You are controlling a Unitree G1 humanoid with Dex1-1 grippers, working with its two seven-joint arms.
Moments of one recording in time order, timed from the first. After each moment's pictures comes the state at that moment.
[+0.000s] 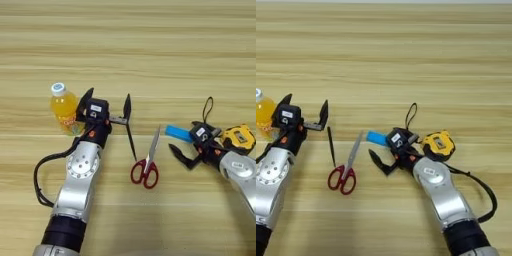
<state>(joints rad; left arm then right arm) -0.09 0.00 -0.09 0.16 0.03 -0.20 -0.06 -0.13 -0.28 0.20 0.24 -0.06 0.05 0.44</state>
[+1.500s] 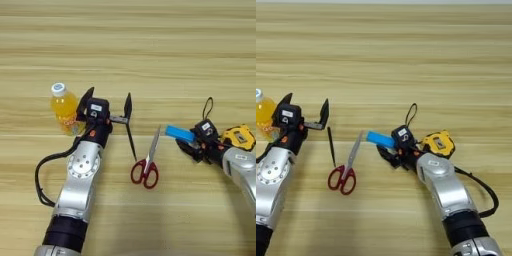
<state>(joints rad) -0.09 -0.01 -0.09 0.15 0.03 -0.20 -0.06 -0.16 -0.27 0.14 0.25 0.06 0.25 0.50</state>
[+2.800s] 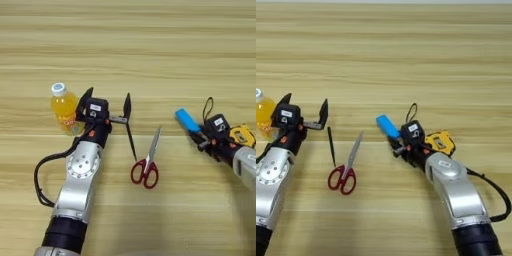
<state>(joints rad) -0.08 -0.01 -0.08 0.13 0.03 -0.18 -0.06 -0.07 -0.28 0.07 -0.07 0.11 0.40 0.46</state>
